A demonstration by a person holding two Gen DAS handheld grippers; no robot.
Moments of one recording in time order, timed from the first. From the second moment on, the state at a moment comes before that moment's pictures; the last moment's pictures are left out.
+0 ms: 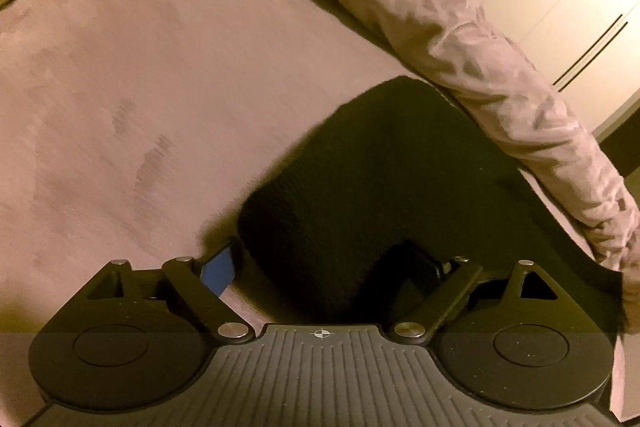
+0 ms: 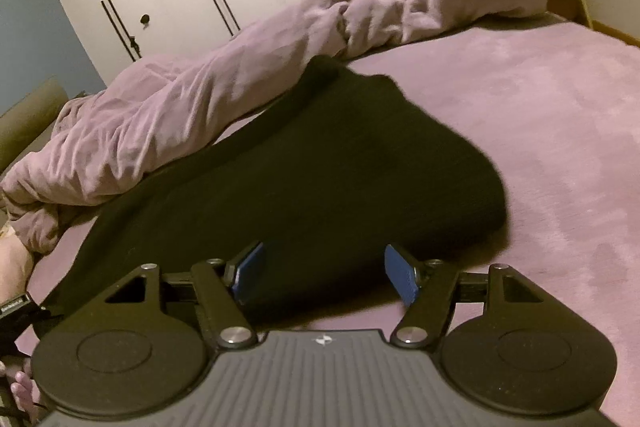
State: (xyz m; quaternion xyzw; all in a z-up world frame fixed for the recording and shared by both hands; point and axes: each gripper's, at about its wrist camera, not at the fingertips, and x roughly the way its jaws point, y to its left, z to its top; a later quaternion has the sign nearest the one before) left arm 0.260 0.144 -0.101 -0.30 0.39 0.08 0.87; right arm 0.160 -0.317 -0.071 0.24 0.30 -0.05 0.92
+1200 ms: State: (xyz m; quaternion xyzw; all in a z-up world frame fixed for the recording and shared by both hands) left arm 0.265 0.190 -0.137 -0.55 0.34 0.04 0.77; right arm 0.116 -0.296 -0.086 0.20 0.28 -0.07 0.94
